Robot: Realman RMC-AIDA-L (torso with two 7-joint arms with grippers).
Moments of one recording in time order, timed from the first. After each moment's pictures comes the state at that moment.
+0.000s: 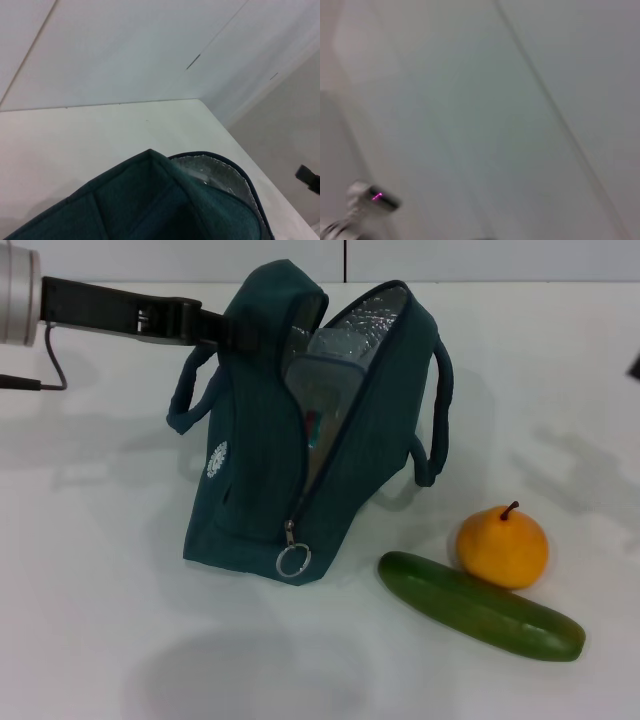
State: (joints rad) left arm -0.71 -1.97 0.76 0.94 2.07 1.69 -2.34; right arm 0.38 1.98 -0.55 -0.46 -1.57 -1.73 1.39
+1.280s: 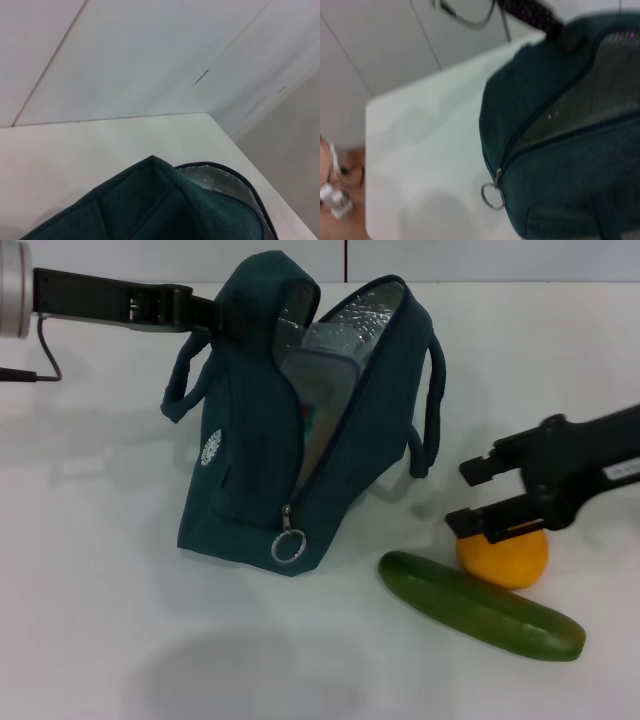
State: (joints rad) left arm -0.70 -1.97 0.74 0.94 2.07 1.67 -2.33; right arm 0.48 2.01 -1.26 -1.46 -2.00 -1.69 2.19
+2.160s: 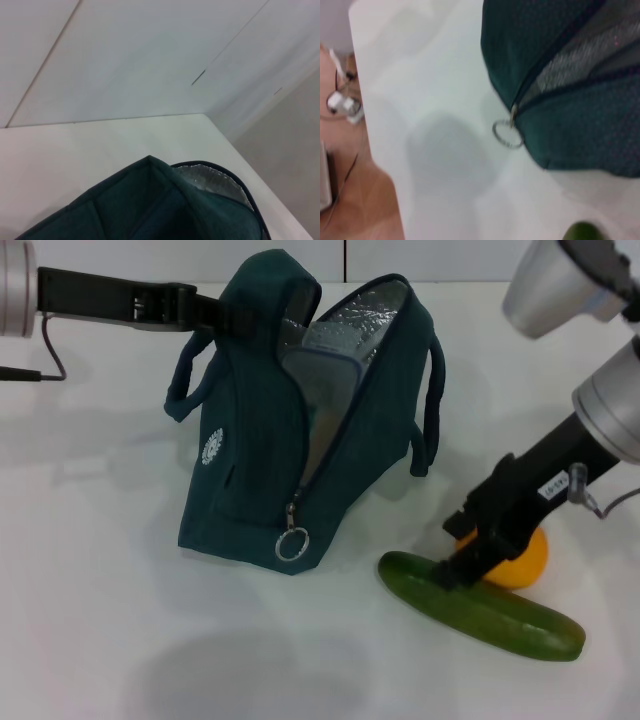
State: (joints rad) left arm -0.71 -1.98 0.74 0.94 2.07 1.67 -2.33; right arm 0.75 2.02 -1.42 -1.32 -2.21 -1.78 2.45
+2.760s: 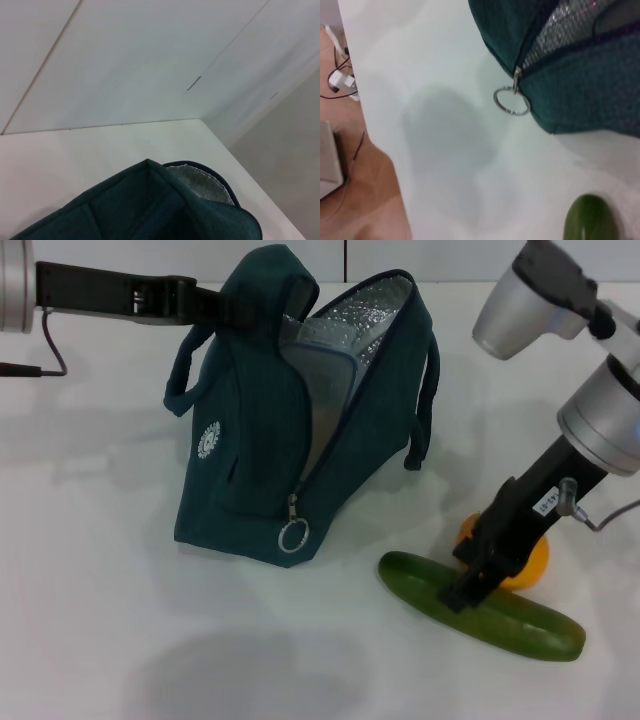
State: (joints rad) left arm -0.71 -1.97 0.74 0.94 2.05 1.66 -2.33; right arm 0.83 2.02 -1.44 -1.18 -2.24 -1.80 2.49
